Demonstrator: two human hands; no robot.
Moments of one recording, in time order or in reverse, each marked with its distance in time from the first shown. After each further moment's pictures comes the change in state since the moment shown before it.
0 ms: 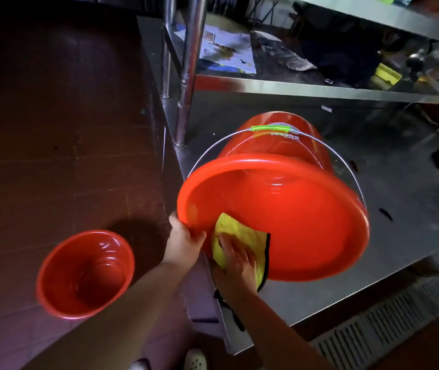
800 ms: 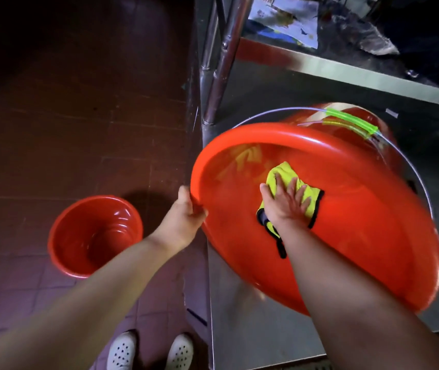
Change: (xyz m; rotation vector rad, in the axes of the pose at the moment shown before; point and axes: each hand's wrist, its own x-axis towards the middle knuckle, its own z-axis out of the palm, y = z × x) left_hand 0.038 -0.004 -0.001 0.025 -0.029 0.106; right_hand 0.198 0.073 -0.008 -0.332 -0.293 0.264
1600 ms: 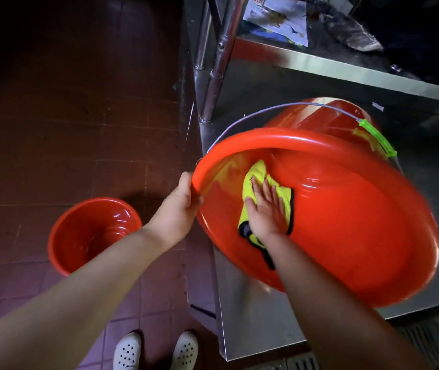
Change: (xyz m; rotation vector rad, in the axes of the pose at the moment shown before) left_hand -0.012 0.008 -0.034 0.052 -0.052 0.283; right_hand -0.066 -0.019 0.020 0.047 0.054 -0.216
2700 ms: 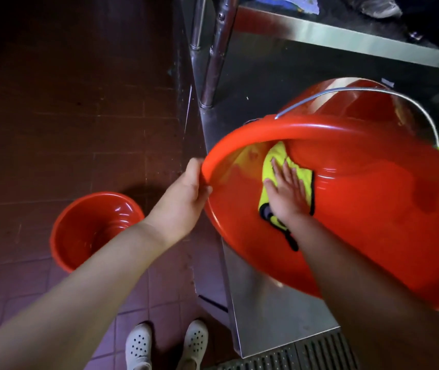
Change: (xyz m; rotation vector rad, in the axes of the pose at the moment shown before) left_hand 0.005 0.000 -0.008 0.108 -0.032 0.137; right_hand 0.029 0.022 -0.003 -0.010 0.011 0.063
